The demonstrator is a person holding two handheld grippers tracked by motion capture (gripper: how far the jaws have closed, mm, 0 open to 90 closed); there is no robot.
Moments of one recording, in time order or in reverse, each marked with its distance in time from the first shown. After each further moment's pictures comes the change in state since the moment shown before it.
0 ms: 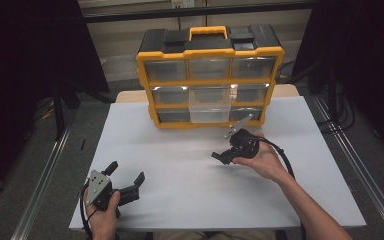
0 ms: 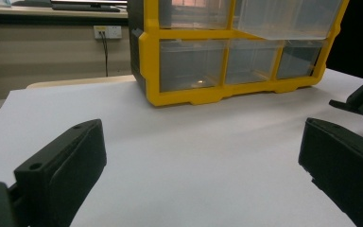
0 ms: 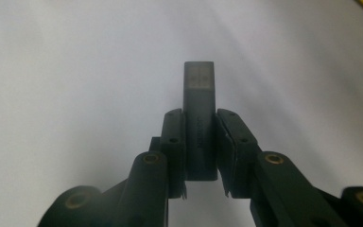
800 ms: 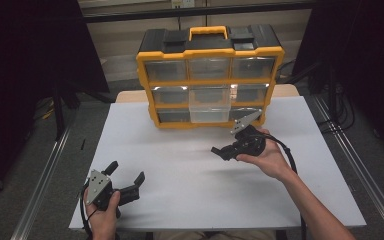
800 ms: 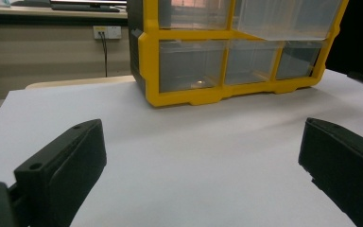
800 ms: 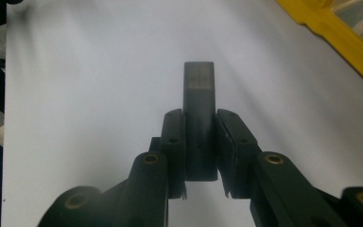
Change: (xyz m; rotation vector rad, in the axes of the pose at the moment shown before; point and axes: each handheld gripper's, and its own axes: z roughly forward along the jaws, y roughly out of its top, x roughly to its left) left arm 0.000 0.000 0.001 -0.001 -0.002 -0.003; right arm 0.008 0.005 -0.027 -0.118 0.020 -0.042
